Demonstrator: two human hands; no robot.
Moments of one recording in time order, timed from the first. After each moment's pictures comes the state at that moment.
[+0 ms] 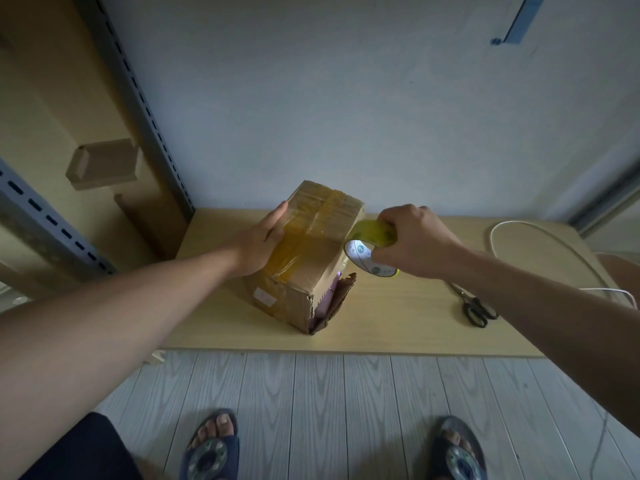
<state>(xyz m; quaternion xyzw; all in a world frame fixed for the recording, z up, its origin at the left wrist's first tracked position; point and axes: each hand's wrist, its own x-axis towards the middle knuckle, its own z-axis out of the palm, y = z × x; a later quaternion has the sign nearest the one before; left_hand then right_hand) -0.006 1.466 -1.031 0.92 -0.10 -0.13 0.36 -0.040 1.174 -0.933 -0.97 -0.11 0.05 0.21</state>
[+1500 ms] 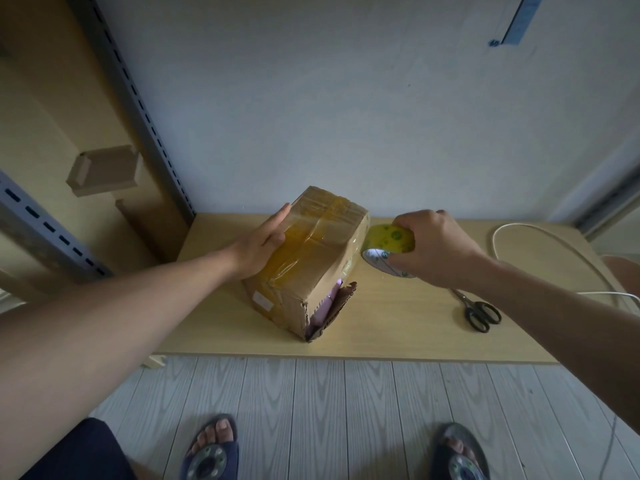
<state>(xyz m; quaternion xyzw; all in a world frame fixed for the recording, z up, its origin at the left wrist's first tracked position) -0.011 1.458 -1.018 0.90 -0.14 -0.15 0.38 -0.053 1.152 -0.924 -0.96 -0.15 0.03 0.25</state>
